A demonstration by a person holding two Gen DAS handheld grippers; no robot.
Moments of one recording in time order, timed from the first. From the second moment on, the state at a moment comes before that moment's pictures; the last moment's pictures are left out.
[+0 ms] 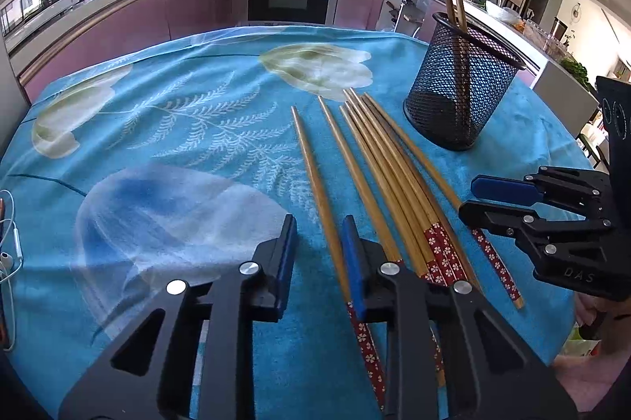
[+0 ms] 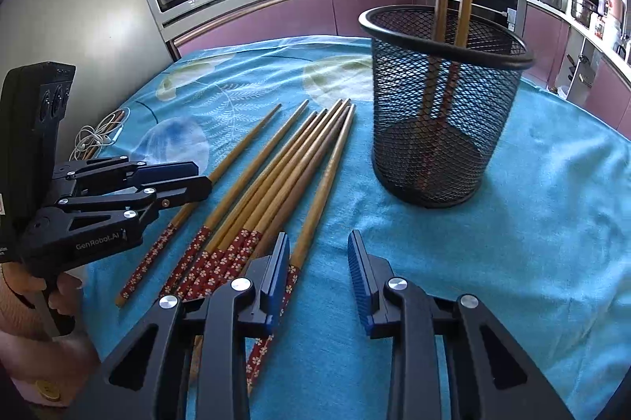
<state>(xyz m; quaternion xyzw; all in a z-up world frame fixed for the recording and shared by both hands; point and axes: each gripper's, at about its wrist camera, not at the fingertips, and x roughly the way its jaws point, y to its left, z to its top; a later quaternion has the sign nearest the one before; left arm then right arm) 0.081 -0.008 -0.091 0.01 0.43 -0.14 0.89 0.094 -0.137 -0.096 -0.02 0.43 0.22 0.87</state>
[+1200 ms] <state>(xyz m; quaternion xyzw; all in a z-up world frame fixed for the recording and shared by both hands) 0.098 -0.013 -0.083 -0.02 0.42 -0.15 0.89 0.119 -0.145 -0.087 0.03 0.42 0.24 0.88</state>
